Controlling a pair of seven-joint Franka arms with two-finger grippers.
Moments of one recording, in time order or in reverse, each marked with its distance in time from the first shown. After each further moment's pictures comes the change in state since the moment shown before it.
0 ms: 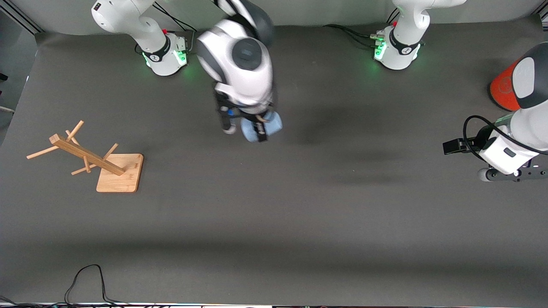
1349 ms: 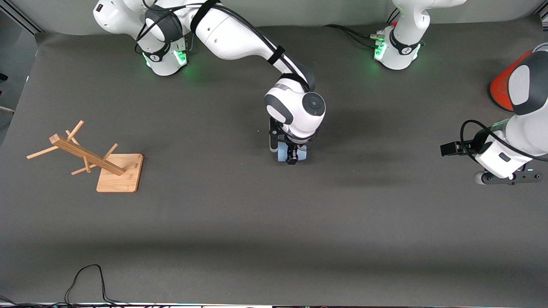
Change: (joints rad) left arm 0.000 0.023 0.000 0.000 0.000 0.001 0.000; right arm 0.067 0.463 -0.004 0.299 -0.036 0.089 0.334
